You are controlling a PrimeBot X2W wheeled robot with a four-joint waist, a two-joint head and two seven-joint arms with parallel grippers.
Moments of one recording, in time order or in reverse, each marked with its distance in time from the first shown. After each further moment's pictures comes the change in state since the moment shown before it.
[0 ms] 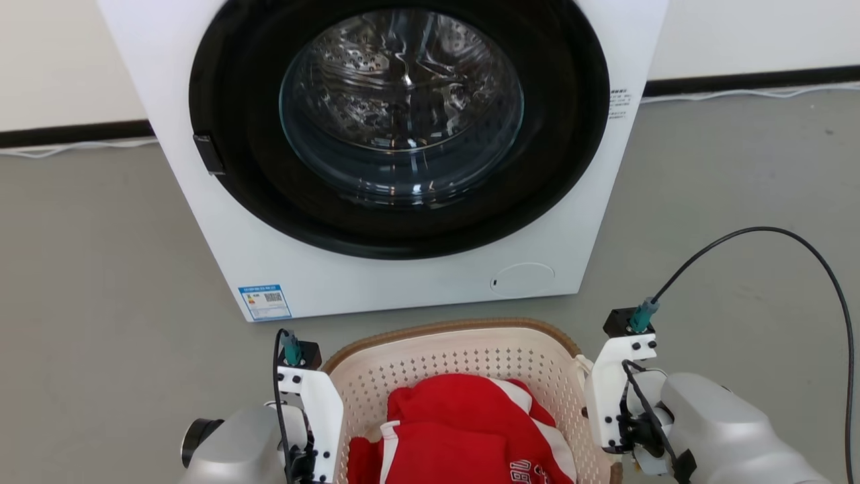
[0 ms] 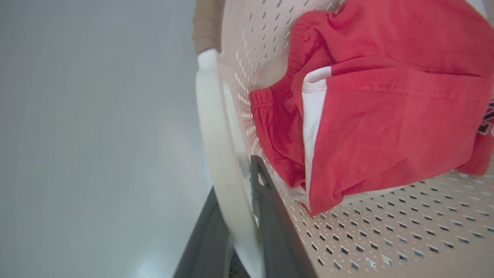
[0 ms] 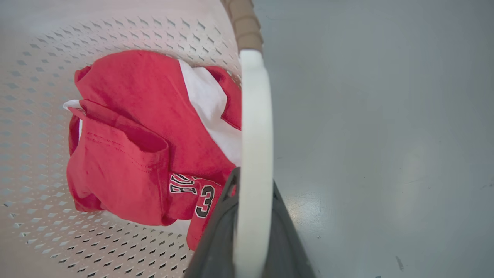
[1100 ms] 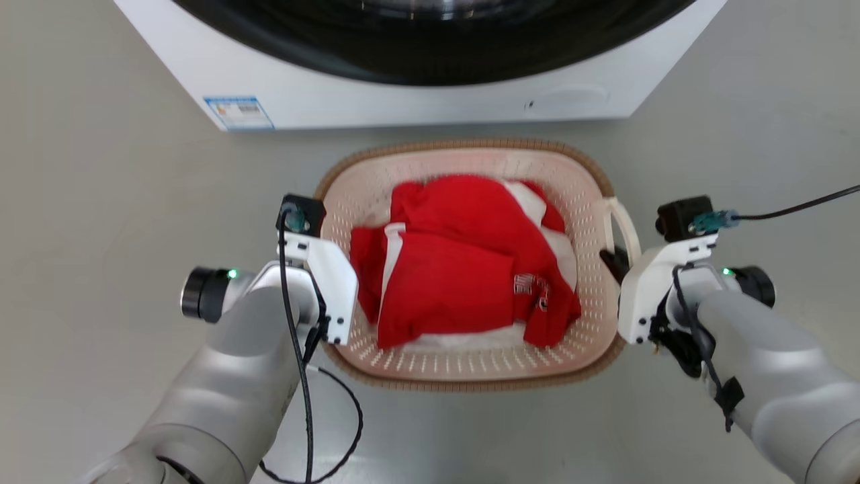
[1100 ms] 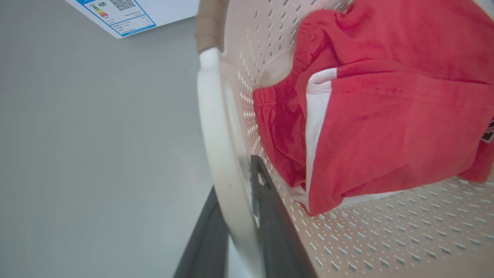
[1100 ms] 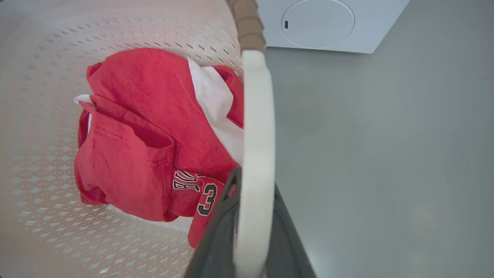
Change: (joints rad) left arm -0.249 -0.026 -0.040 -0.006 0.051 0.144 -0.330; right arm -0.135 -0.154 0.053 -0.185 0.019 -0.001 -0.447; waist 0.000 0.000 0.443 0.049
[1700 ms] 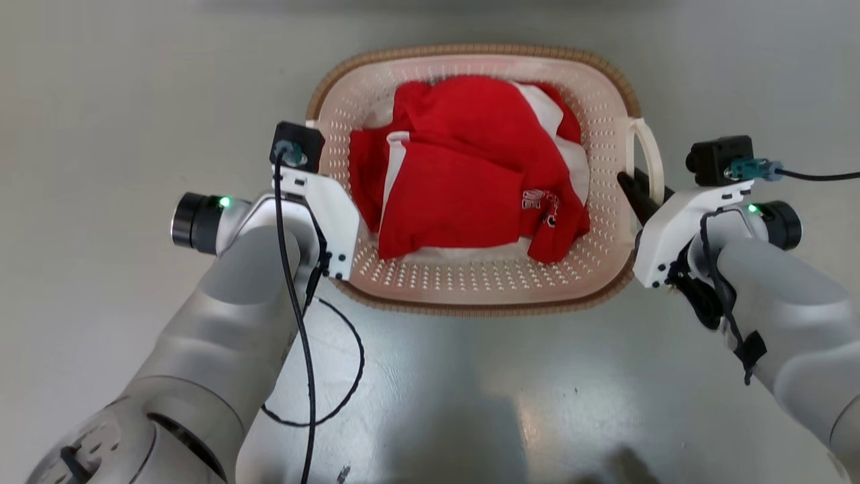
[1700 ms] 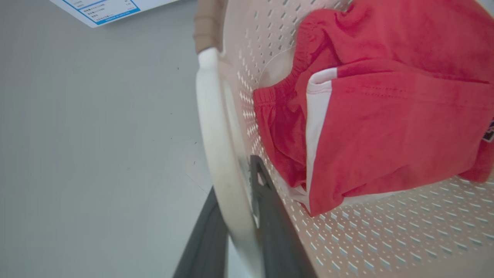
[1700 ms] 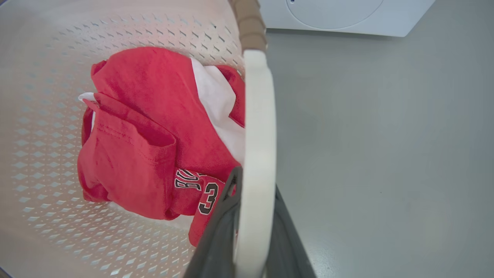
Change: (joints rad) left arm -0.132 -0.003 -0.013 -0.001 0.023 0.041 -0.125; right arm -0.121 -0.052 0.069 -0.036 0.043 -0.001 -0.160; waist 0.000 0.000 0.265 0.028
